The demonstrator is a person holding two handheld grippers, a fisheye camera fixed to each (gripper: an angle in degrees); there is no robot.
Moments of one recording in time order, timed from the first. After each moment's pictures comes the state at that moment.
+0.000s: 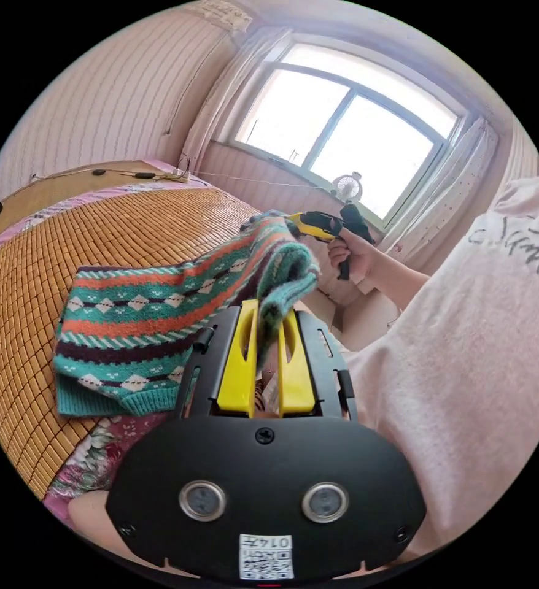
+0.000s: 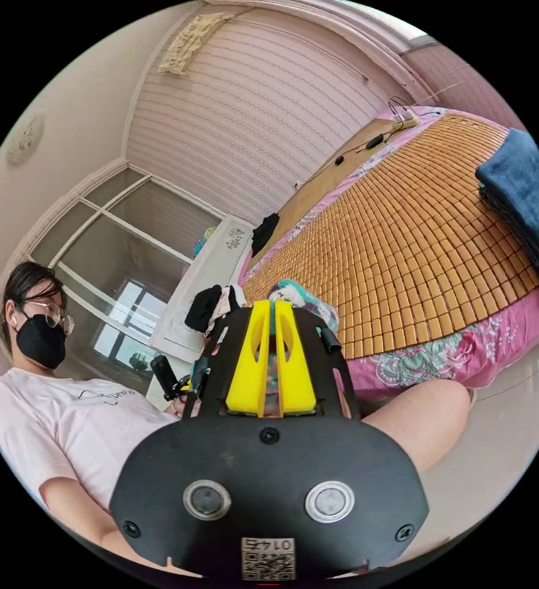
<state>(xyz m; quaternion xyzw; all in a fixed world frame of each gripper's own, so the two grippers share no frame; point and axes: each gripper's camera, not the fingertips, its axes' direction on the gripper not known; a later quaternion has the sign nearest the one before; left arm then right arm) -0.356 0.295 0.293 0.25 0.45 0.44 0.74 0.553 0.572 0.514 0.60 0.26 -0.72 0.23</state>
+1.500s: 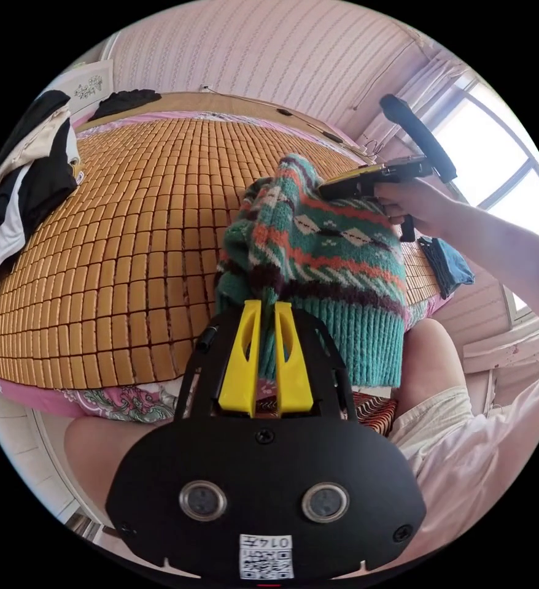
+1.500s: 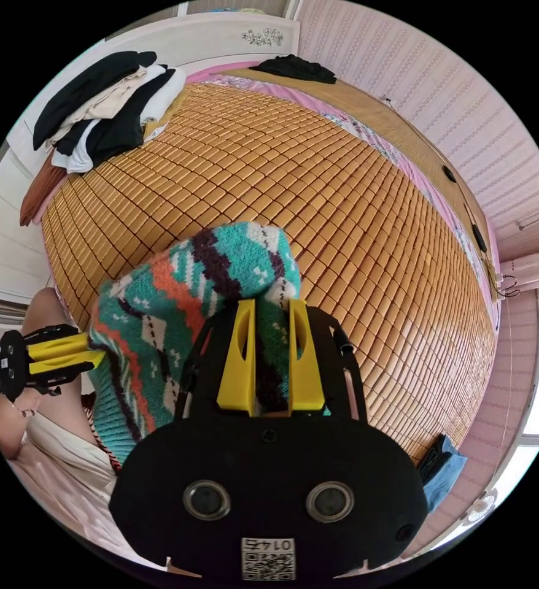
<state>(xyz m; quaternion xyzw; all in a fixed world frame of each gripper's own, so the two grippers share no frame) -0.456 0.072 0.439 0.19 0.26 0.18 0.93 0.085 0.187 0.788 0.57 0.75 -0.34 0.07</state>
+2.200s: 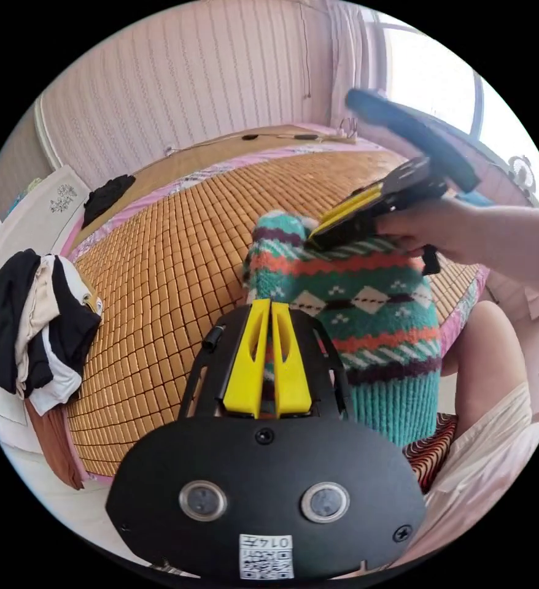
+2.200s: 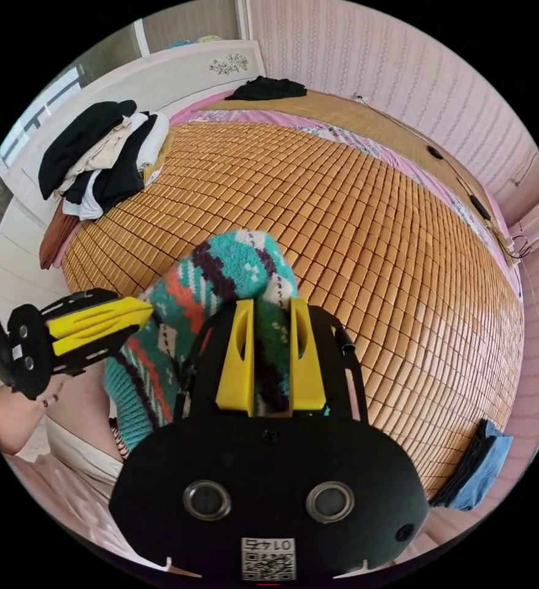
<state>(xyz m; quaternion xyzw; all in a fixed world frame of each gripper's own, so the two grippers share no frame) -0.350 0.000 0.459 0.25 0.07 0.30 0.92 0.105 0.250 0.761 0.60 0.67 -0.43 0.10</state>
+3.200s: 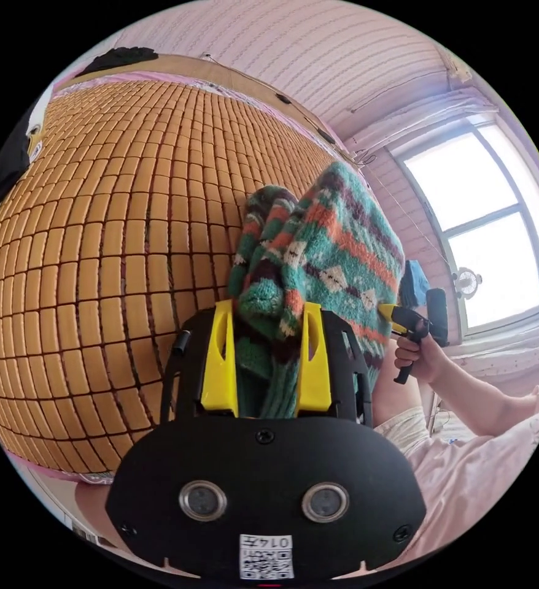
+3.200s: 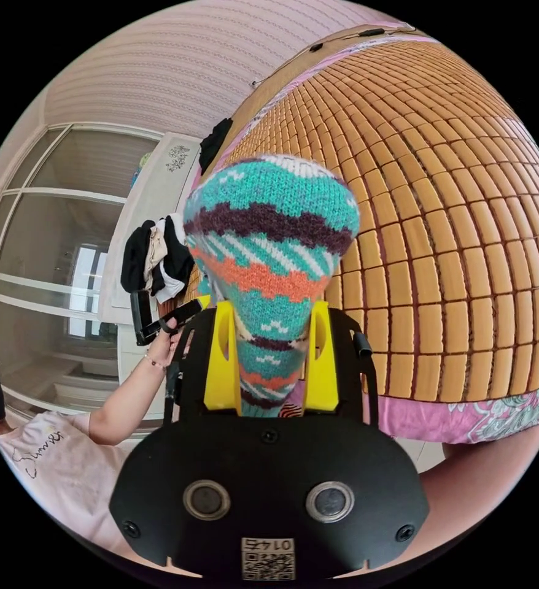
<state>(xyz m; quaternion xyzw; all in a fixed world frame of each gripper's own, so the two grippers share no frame) -0.379 -0.135 0.659 0.12 0.37 0.18 0.90 0.296 0.368 0.539 0.61 0.37 -0.58 0.39</state>
